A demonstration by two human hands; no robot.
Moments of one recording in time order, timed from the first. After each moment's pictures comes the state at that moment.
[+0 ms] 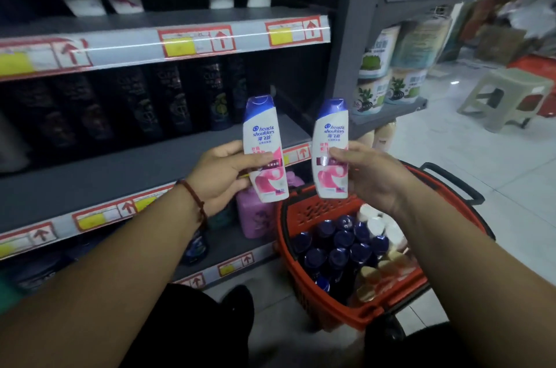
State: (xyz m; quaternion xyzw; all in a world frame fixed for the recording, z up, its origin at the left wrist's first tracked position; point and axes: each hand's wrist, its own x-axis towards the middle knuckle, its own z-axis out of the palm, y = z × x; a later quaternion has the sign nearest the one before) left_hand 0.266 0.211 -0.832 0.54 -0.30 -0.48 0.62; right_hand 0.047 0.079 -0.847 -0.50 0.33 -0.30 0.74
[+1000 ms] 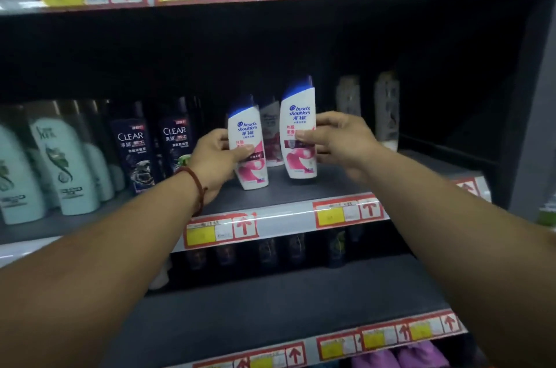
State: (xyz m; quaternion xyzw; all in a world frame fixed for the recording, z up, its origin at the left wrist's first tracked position) left_hand 0.498 0.228 -0.619 0.67 -0.33 -0.09 0.66; right_hand 0.345 0.078 -0.604 -0.69 0.17 -0.37 0.59
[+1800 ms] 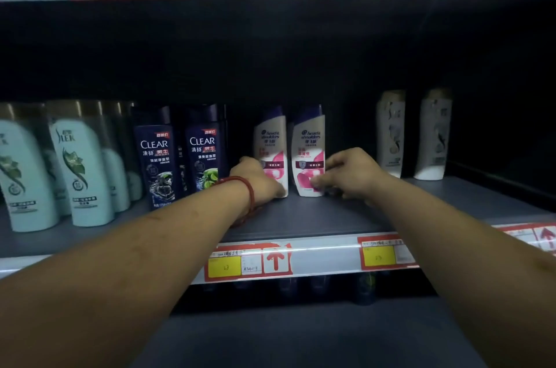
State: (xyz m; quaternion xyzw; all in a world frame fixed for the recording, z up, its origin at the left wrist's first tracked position) left_hand 0.541 0.198 -0.623 0.88 -0.28 -0.04 0.39; right_hand 0.417 0.048 -0.625 -0.83 0.24 -0.26 0.42
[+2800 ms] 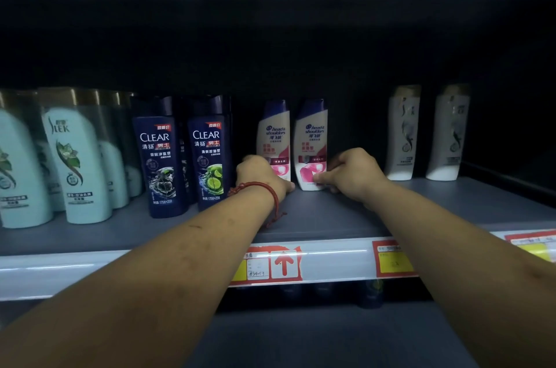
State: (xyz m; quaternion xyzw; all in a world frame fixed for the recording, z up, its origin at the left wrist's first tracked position) left_hand 0.543 0.176 -0.634 0.88 -0.22 0.05 0.41; right_hand 0.458 0.022 -0.645 -0.84 0.28 -0.31 0.35
